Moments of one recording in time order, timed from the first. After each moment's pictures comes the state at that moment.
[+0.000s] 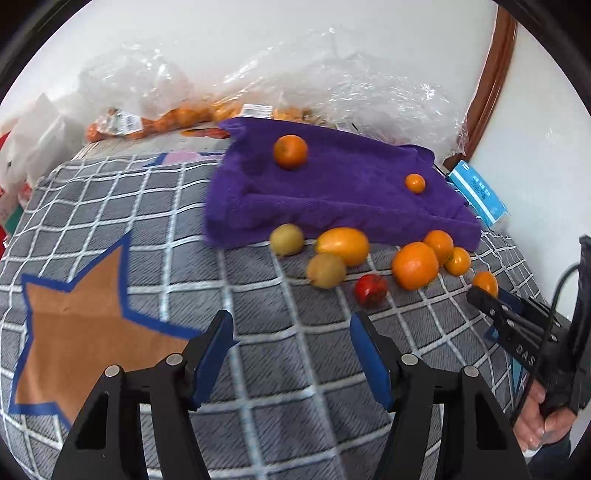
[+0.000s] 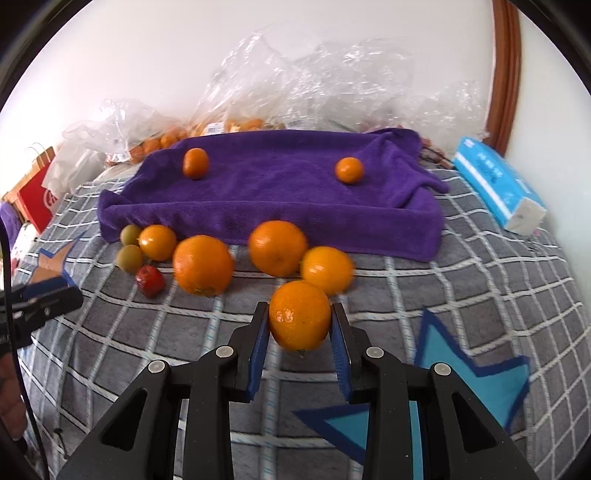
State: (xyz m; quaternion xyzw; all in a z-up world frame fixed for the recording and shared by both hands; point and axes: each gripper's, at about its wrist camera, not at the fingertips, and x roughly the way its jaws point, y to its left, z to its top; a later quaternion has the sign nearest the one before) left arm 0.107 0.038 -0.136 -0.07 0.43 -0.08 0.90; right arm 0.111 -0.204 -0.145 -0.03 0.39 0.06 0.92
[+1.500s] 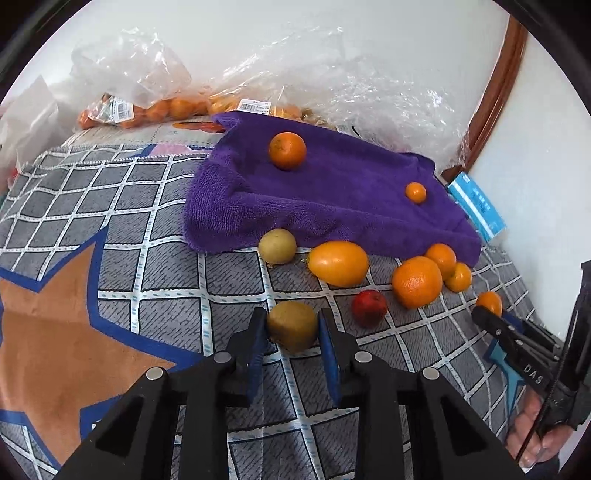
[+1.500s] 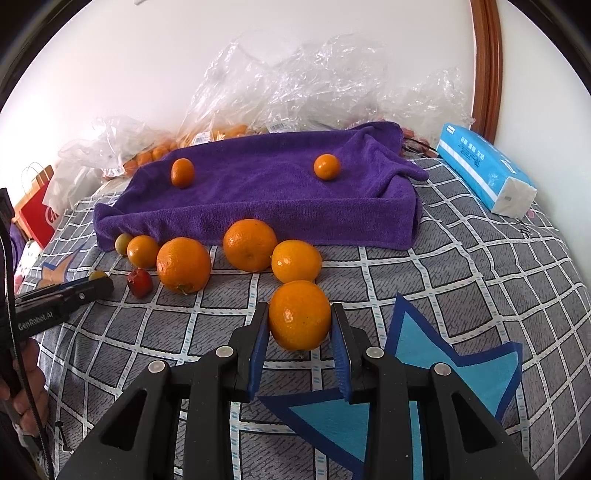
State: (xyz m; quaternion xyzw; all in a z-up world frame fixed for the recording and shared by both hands) left arm 0.120 0.041 -0.150 -0.12 0.41 -0.09 0.90; right arm 0.111 -0.219 -0.149 0.00 0.39 0.06 0.92
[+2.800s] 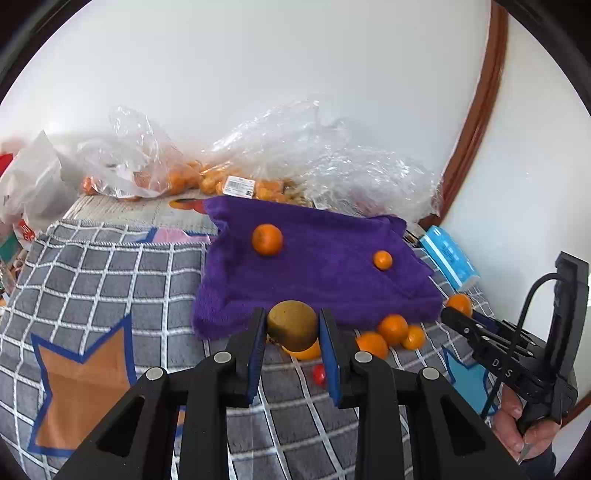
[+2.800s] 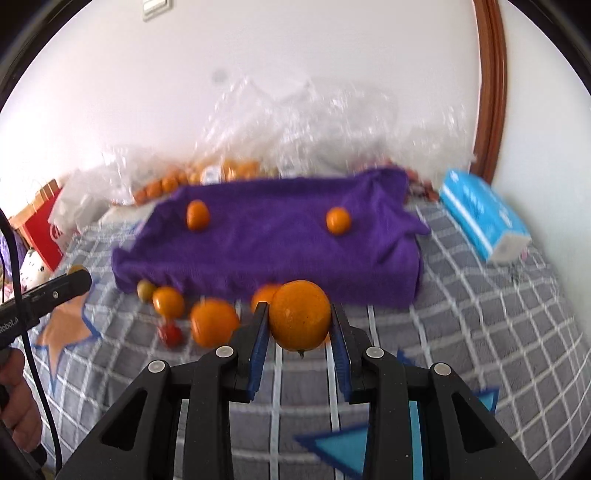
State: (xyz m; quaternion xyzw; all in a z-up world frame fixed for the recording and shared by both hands) left arm 0.117 0.046 -0.072 -0.11 0.34 -0.09 0.93; right arm 0.129 -0.201 -0.089 -0.01 0.35 0.07 0.93
